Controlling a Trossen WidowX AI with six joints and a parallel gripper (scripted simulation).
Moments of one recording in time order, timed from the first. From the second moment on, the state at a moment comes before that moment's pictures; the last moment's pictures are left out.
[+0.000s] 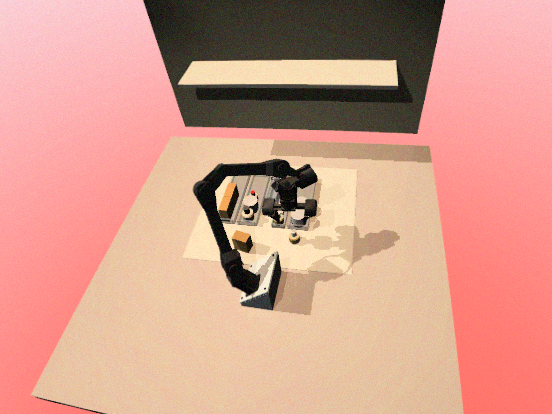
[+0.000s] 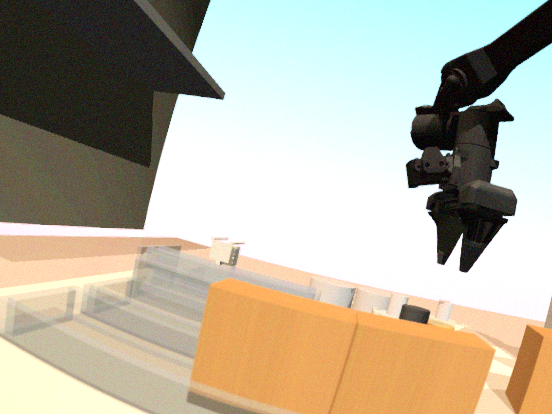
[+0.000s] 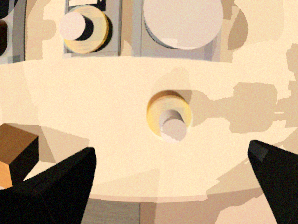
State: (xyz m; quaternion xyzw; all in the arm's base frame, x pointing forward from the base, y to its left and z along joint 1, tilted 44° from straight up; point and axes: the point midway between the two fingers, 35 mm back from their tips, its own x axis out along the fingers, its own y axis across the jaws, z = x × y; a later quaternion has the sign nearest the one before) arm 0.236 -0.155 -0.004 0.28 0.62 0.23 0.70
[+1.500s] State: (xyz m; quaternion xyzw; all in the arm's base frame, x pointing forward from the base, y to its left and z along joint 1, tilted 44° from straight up) arm 0.238 -0.105 -0.065 0.30 0.63 0.22 0.69
